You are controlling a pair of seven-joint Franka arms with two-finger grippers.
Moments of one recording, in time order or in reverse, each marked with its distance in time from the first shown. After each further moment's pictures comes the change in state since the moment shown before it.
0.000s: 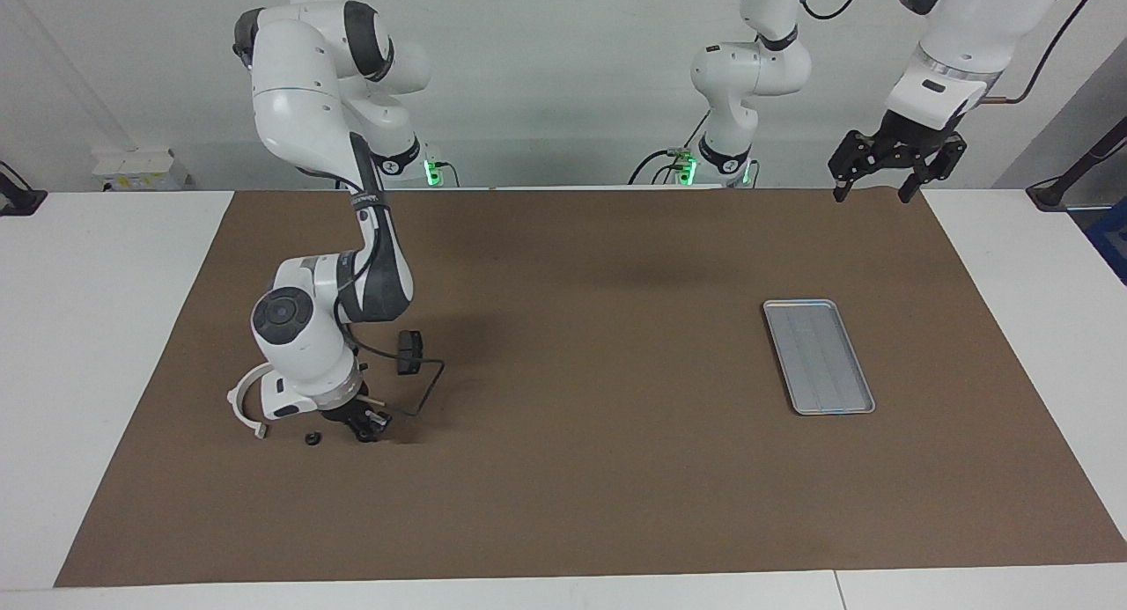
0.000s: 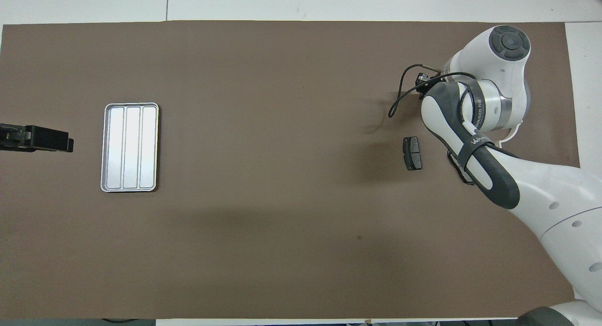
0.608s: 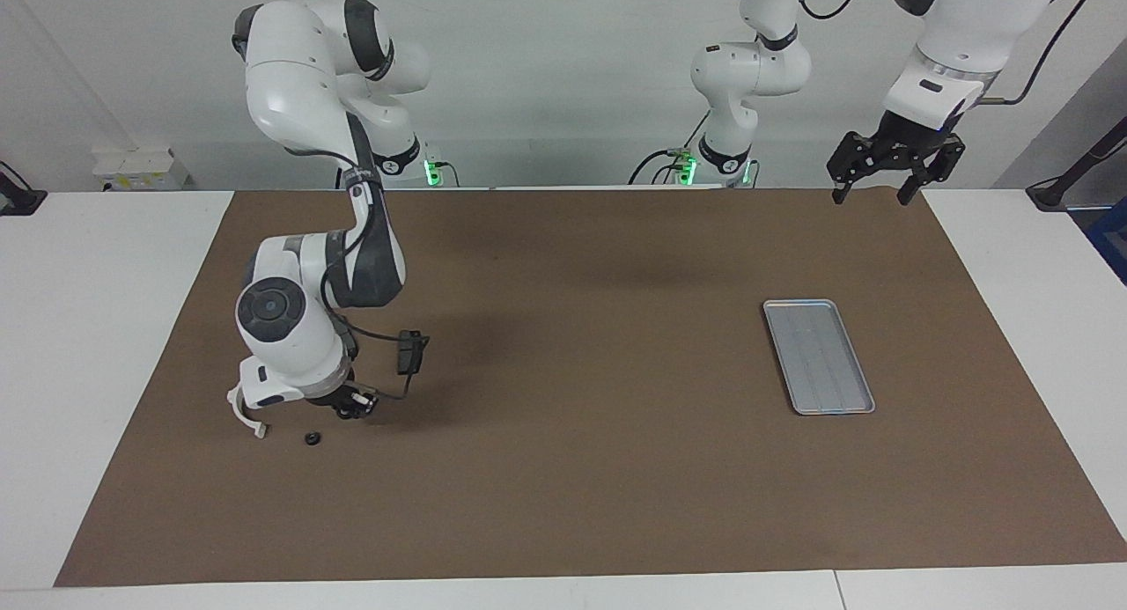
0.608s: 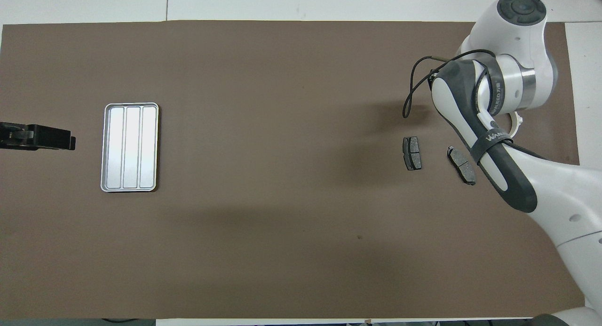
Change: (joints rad) left arm -0.001 -0.009 -0.003 -0.018 0.000 0.026 0.000; right arm 0.006 -0.047 0.022 0.196 -0.087 -0.405 -0.004
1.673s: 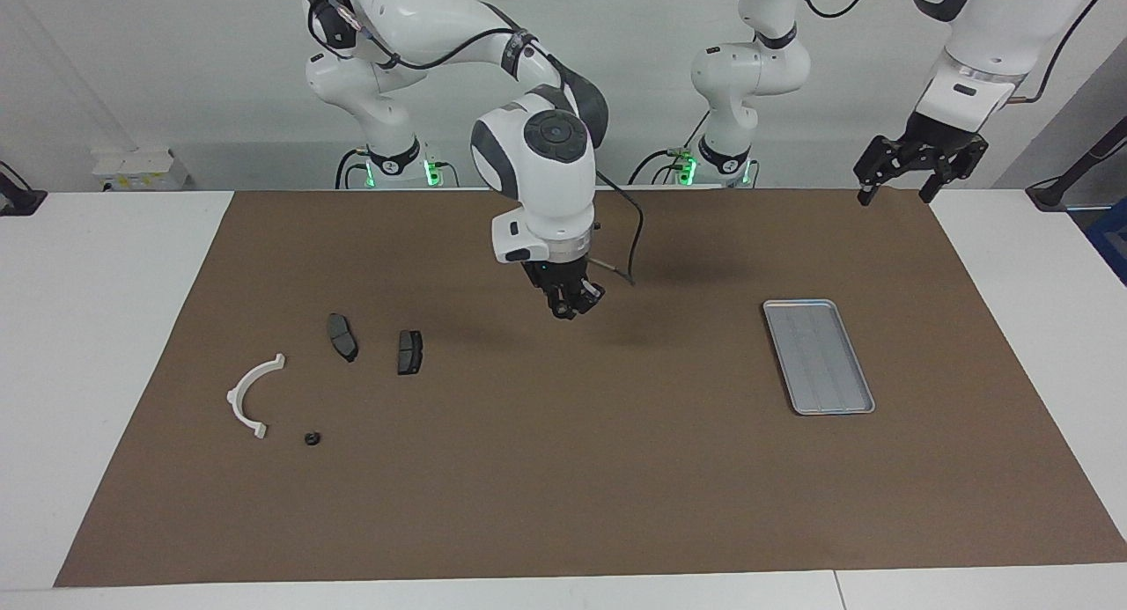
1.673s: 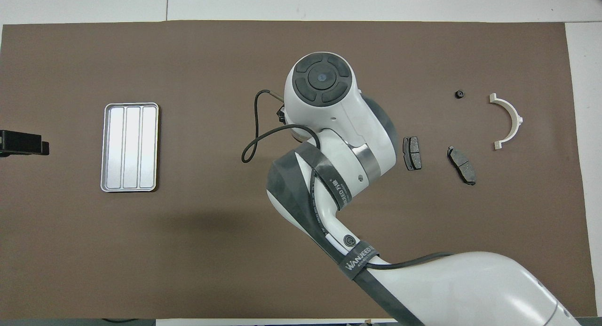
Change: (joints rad) left arm 0.075 -0.037 0.026 -0.074 0.001 0.033 0.007; right arm 0.423 -0.100 0.094 -0.057 0.085 0.101 0.762
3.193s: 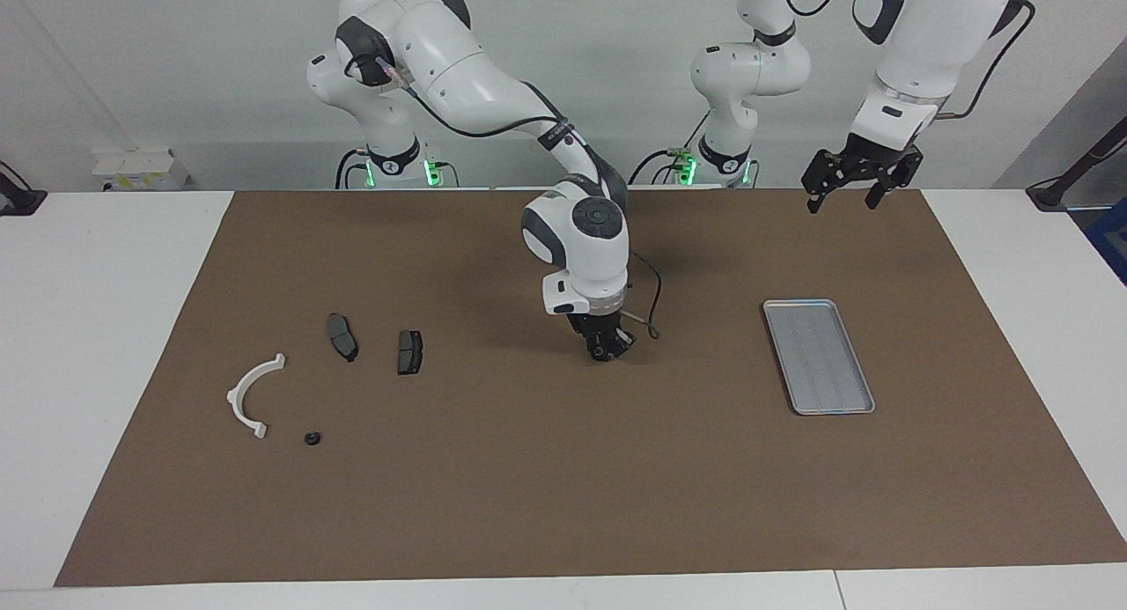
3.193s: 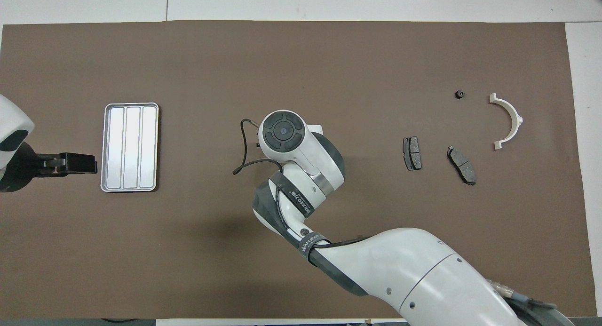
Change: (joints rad) left arm -0.048 -0.085 -0.060 -0.190 0.000 0.088 -0.121; right arm 0.075 0.175 -0.011 -0.107 -0.049 0.344 0.129
